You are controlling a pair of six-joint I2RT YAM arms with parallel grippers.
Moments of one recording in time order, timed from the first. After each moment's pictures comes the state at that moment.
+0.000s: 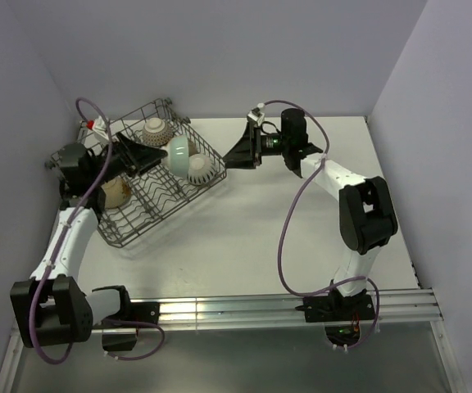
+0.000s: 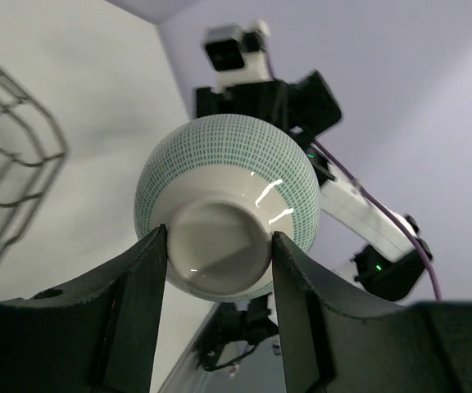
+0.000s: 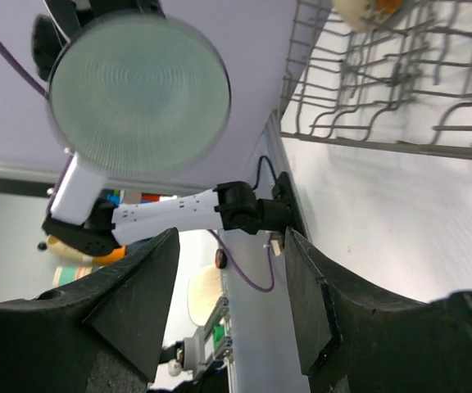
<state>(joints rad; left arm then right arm) 0.04 1.16 0.79 0.43 0.95 -1.14 0.35 1.81 1.29 0.33 -1.18 1.07</state>
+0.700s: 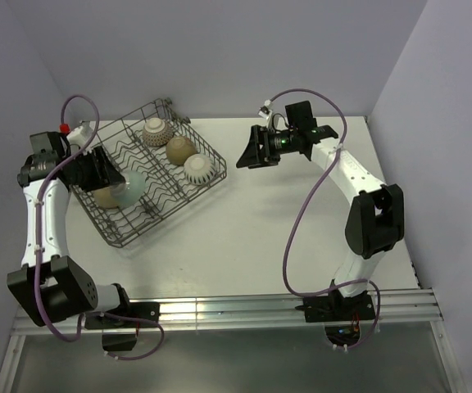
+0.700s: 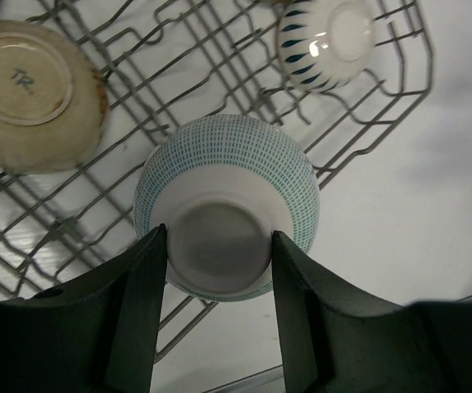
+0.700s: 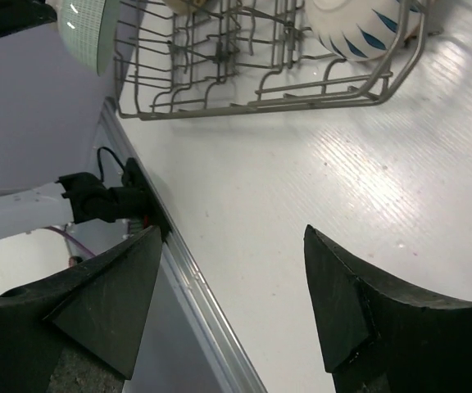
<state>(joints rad) 0.31 1.31 1.27 -0.85 0.56 -0.07 0.29 1.76 1.53 -0.55 -0.87 0.30</state>
